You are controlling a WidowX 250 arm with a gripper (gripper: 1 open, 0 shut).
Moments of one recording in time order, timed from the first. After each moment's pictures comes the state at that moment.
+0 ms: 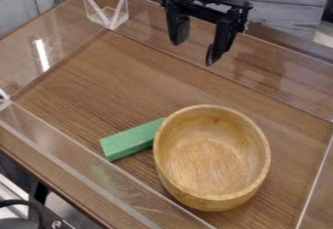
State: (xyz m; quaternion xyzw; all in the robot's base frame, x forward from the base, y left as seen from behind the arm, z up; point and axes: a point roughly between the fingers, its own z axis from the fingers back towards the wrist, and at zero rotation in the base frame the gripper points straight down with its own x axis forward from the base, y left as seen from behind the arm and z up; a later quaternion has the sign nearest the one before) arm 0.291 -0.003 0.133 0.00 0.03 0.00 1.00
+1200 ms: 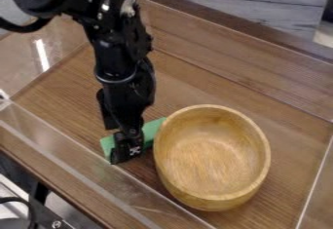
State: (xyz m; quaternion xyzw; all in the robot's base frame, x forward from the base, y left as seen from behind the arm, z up) arm 0.187 0.036 0.045 0.02 0.01 -0.28 0.96
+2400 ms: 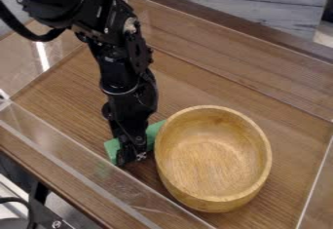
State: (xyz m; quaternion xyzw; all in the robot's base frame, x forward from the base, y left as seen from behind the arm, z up) arm 0.191 0.035 0.024 0.00 0.01 -0.25 0.97
